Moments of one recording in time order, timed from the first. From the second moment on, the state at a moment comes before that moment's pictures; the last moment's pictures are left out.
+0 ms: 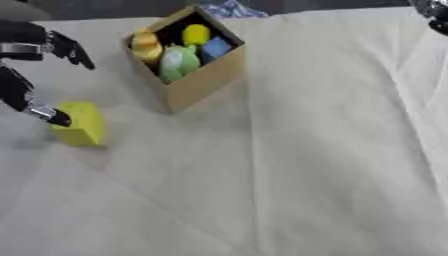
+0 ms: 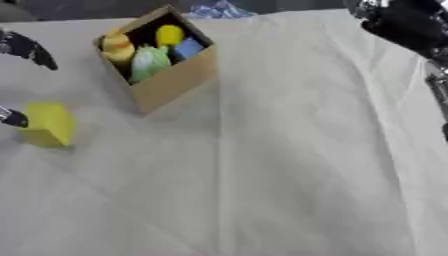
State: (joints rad) left arm -0.76 1.00 -0.35 -1.44 -0.39 -0.29 -0.75; right arm -0.67 -0.59 0.14 -1.78 -0.06 0.03 0.18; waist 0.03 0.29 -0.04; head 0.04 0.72
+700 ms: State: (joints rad) left arm -0.79 0.92 -0.38 -1.23 -0.49 -0.28 -0.74; right arm -0.67 -0.58 0.13 -1.78 -0.06 0.04 0.18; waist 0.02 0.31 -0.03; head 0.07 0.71
